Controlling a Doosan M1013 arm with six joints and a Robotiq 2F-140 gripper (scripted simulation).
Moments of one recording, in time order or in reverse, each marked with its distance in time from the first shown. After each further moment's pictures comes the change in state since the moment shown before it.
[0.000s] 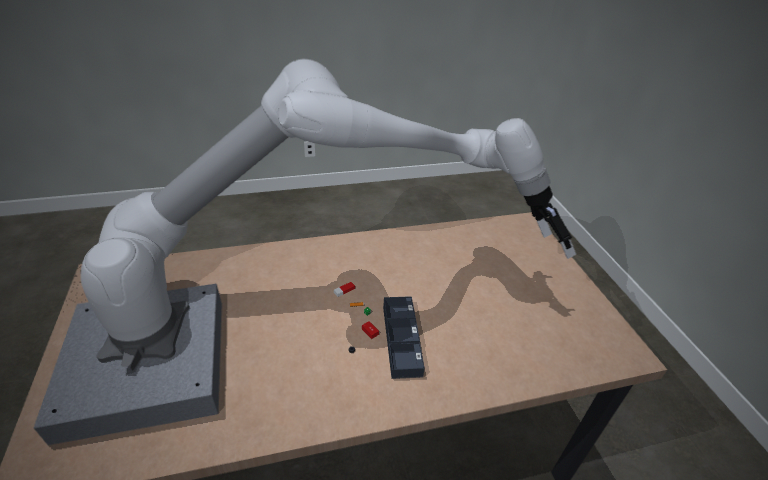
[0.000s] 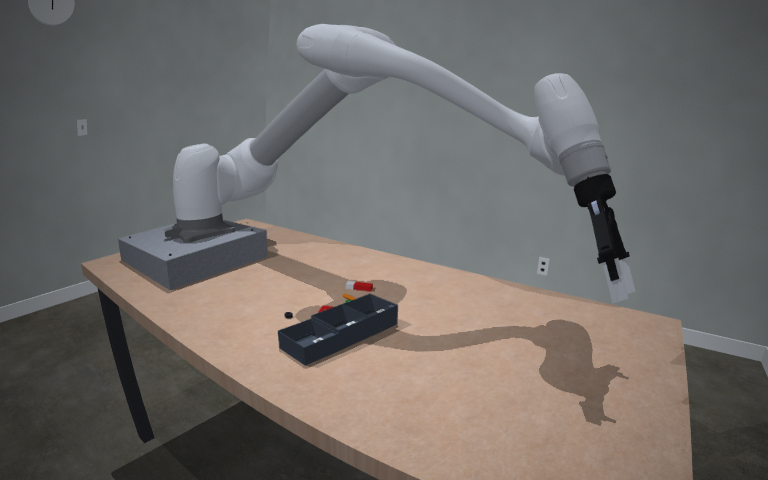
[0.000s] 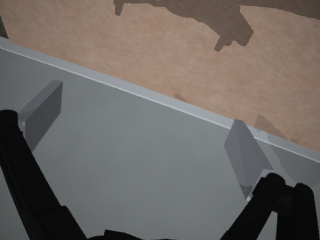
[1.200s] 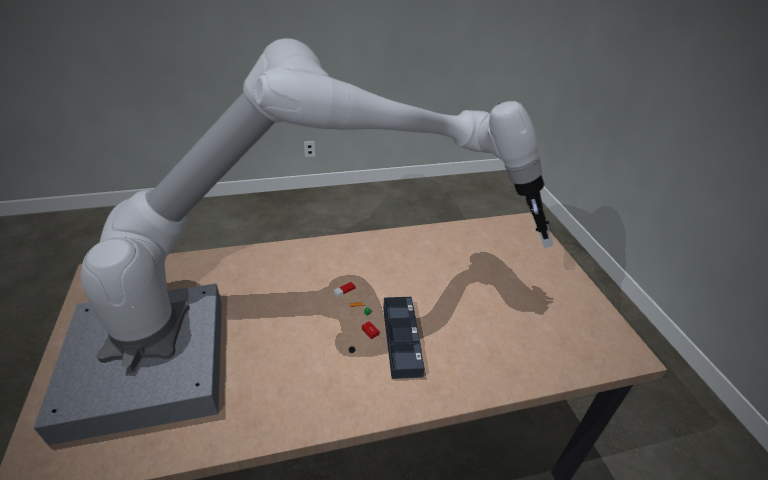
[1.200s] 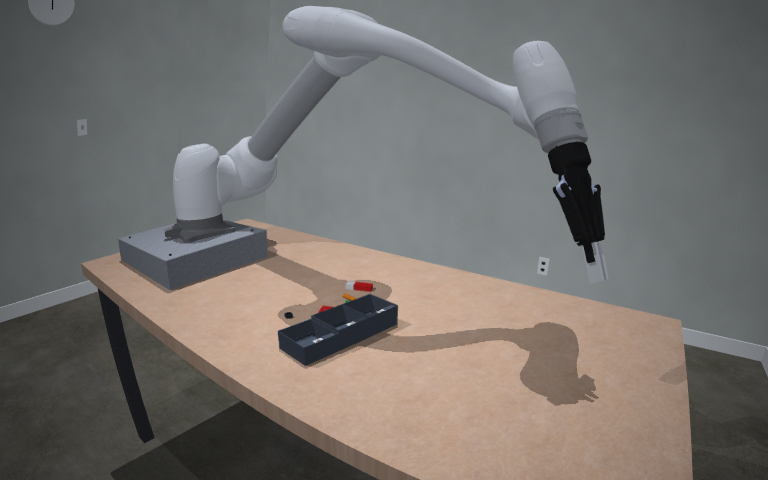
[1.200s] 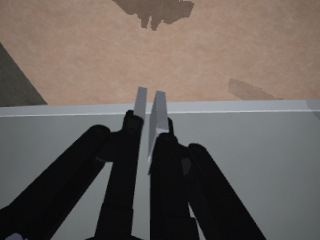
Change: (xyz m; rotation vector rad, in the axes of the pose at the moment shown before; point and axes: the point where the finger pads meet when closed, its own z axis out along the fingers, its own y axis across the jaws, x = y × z) arm 0.033 -0.027 -0.063 -0.013 0.076 0.382
